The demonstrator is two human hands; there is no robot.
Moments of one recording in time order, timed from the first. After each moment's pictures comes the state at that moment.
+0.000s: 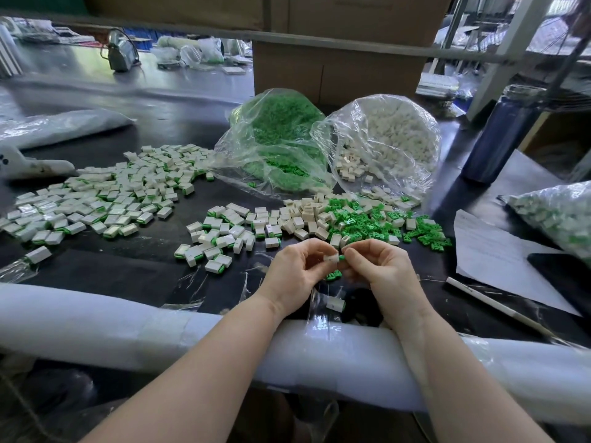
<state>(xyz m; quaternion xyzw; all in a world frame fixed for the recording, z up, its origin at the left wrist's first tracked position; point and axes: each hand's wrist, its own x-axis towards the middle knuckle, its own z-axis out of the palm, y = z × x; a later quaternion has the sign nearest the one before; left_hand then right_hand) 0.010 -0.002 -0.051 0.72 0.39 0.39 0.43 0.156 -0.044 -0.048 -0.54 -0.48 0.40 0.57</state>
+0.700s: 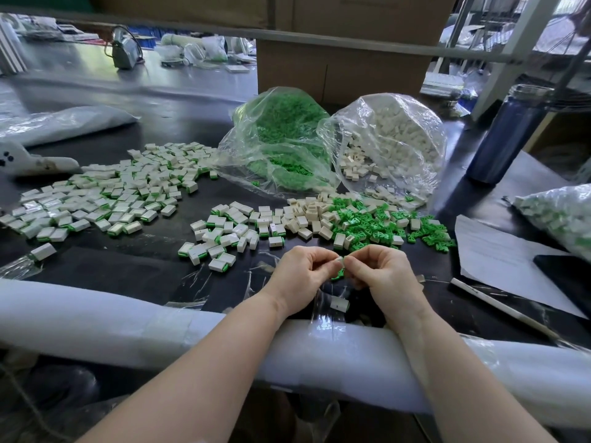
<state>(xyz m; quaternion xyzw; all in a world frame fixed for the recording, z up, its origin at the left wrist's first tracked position) 0.008 -0.005 -0.046 0.73 0.40 0.33 0.45 0.153 -0.042 -0.049 -0.58 -0.51 0.37 0.52</state>
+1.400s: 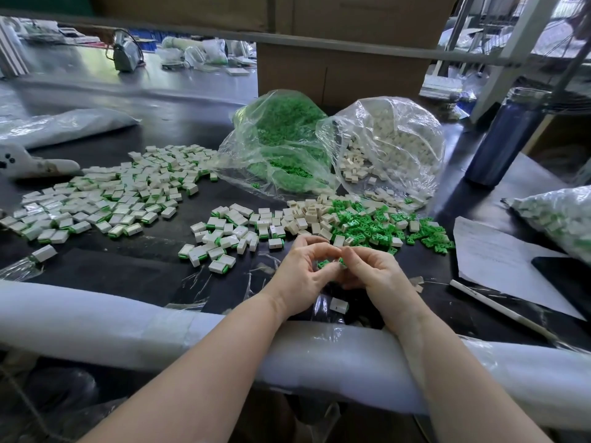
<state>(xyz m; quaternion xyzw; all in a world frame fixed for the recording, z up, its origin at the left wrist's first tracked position) 0.010 -0.005 -0.044 0.71 0.37 0.36 0.48 0.146 -0.046 -0.041 -0.52 -0.52 0.45 0.50</state>
